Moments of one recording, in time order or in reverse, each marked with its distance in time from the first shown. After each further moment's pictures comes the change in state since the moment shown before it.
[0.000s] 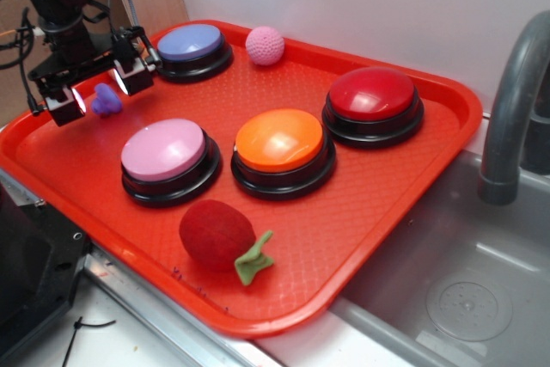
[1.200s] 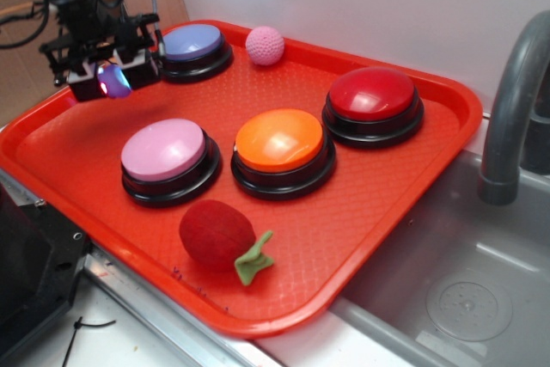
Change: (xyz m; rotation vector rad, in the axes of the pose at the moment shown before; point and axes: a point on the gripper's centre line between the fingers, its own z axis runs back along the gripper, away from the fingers) arm -0.033 -0.042 0.055 -0.098 0.250 -0.457
